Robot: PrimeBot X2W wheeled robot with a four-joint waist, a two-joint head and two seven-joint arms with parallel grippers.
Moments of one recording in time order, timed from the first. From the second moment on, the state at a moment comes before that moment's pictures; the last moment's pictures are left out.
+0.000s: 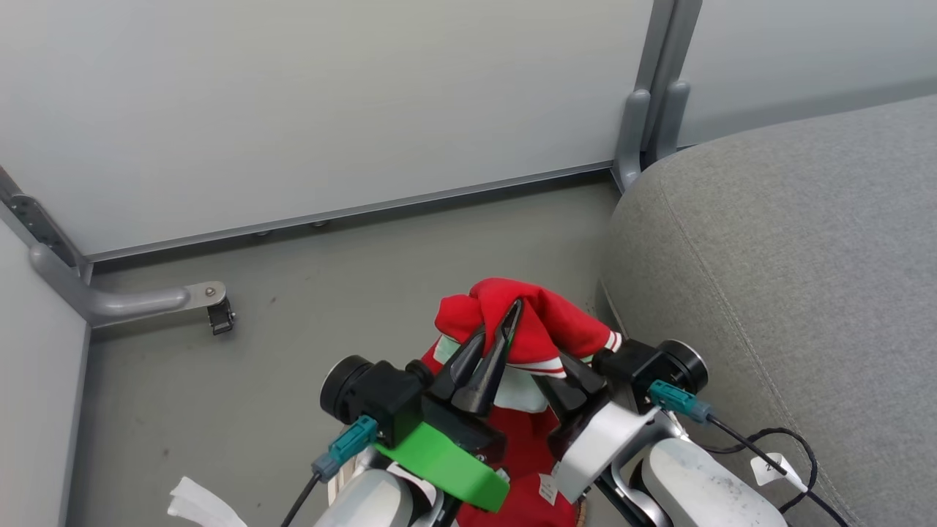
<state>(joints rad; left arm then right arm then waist) -0.25 0.05 -0.64 0.13 -0.42 -0.13 -0.26 -0.36 -0.10 0.62 0.33 0.35 0.13 -0.26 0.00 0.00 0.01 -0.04</state>
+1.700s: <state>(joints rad) -0.41 0.12 -0.69 0.26 -0.34 -0.13 -0.26 -0.87 -0.40 0.30 0.33 0.21 0.13 -0.26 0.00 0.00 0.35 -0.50</state>
